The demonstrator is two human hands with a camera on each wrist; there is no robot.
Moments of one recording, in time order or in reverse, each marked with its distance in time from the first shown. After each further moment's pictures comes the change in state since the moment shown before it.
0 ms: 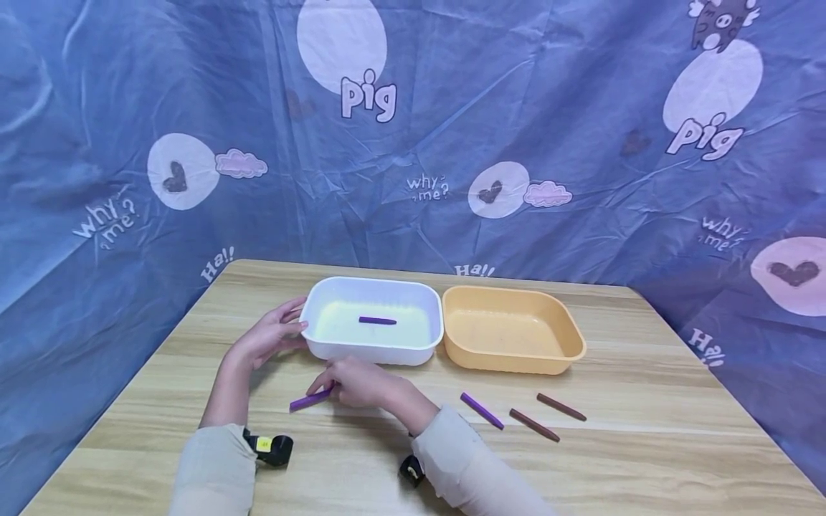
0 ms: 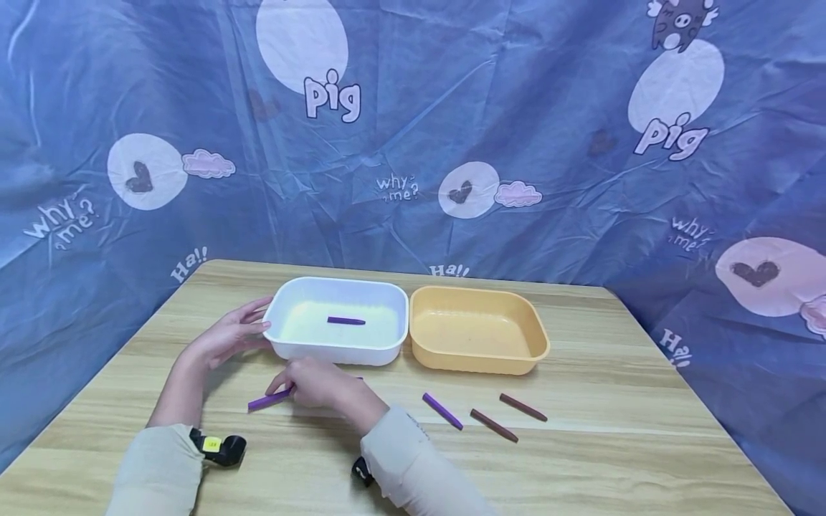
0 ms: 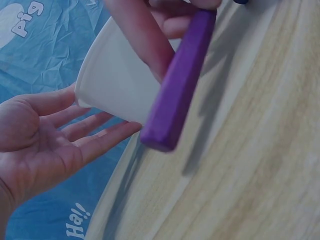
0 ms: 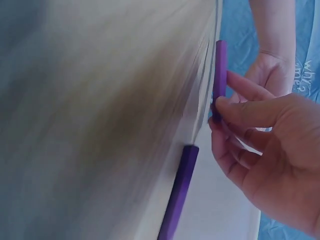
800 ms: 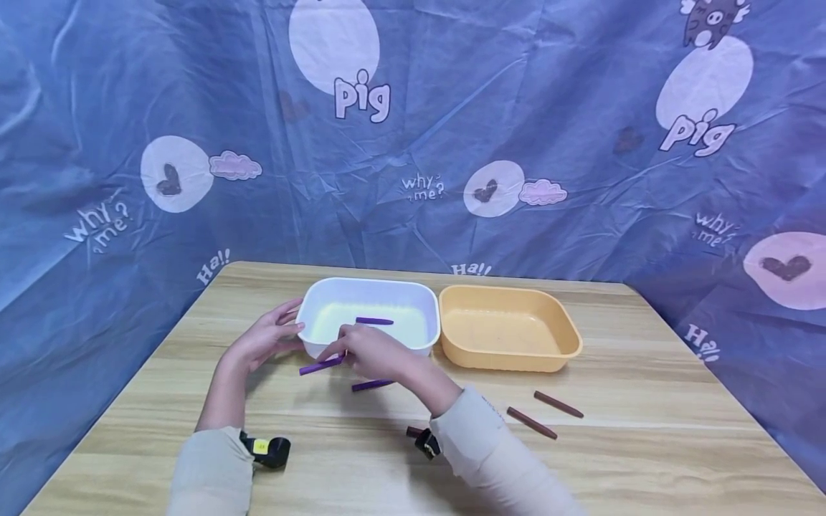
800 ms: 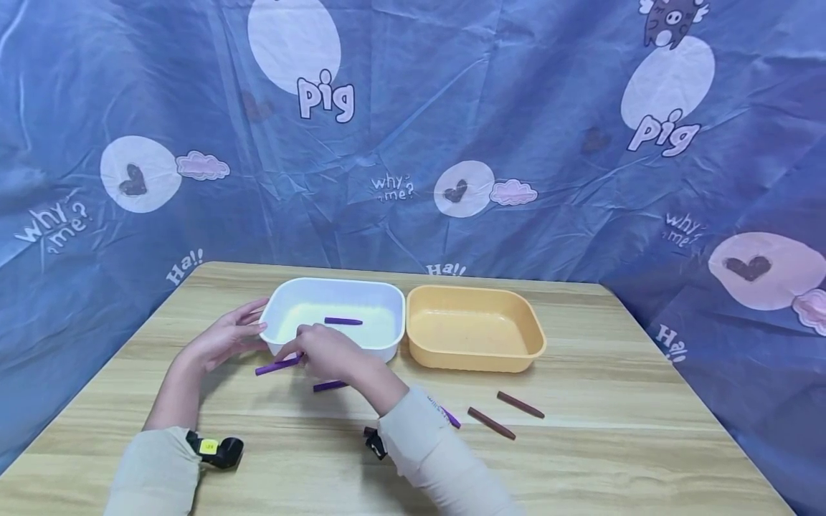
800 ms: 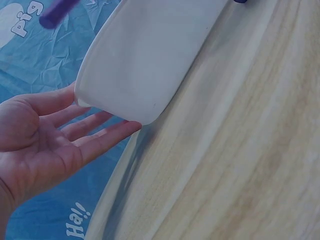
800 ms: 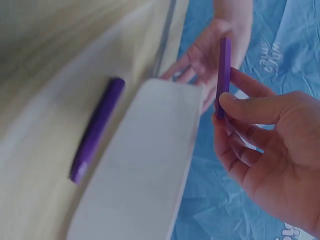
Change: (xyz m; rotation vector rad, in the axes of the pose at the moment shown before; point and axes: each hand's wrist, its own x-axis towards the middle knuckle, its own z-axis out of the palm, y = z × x) left_hand -0.001 0.000 0.000 -0.012 -0.009 0.004; right_hand -0.012 0.002 -0.053 -0.076 0.074 0.026
